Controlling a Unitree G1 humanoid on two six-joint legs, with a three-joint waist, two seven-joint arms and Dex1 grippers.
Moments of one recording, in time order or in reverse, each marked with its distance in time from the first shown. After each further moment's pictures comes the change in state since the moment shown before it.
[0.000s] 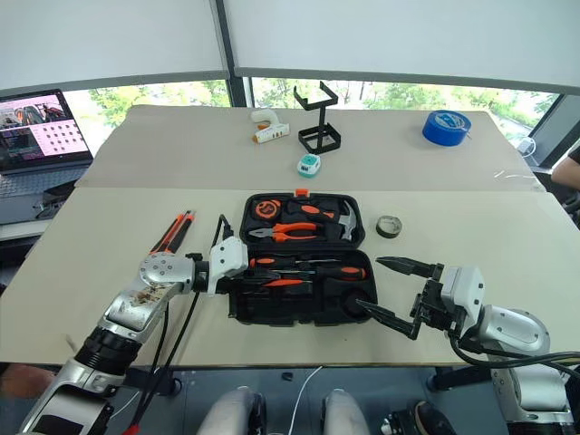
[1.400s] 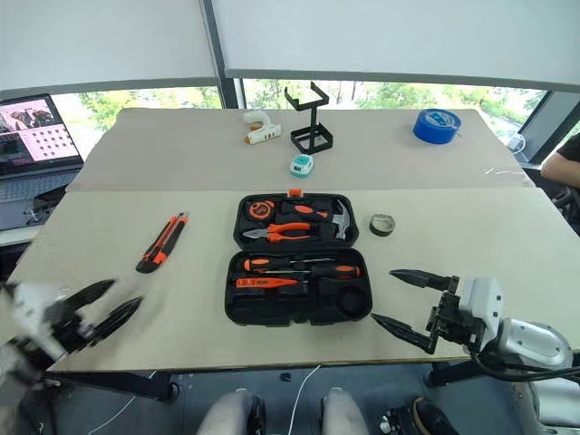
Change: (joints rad) left arm 0.804 -0.017 0.930 -0.241 -0.270 -0.030 0.205; right arm 0.077 0.000 -0.069 0.026 0.001 -0.024 0.070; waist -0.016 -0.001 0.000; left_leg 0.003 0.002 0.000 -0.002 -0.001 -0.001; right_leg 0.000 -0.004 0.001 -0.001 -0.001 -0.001
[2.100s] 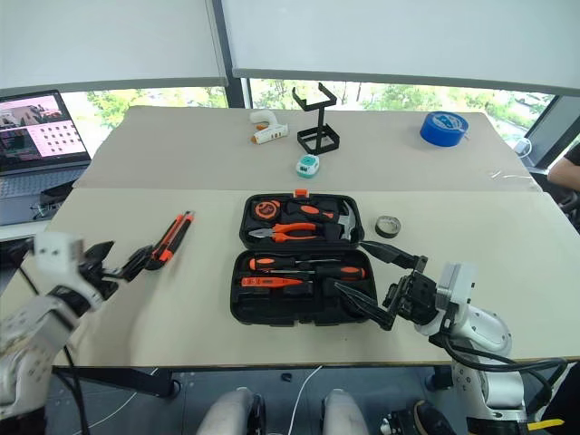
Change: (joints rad) left arm -0.478 0.039 -0.272 -0.044 -0.044 0.503 0.505; right arm -0.129 0.202 0.111 -0.078 0.078 0.014 -0.107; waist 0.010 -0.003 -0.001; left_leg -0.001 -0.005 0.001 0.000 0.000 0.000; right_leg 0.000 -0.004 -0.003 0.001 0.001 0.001
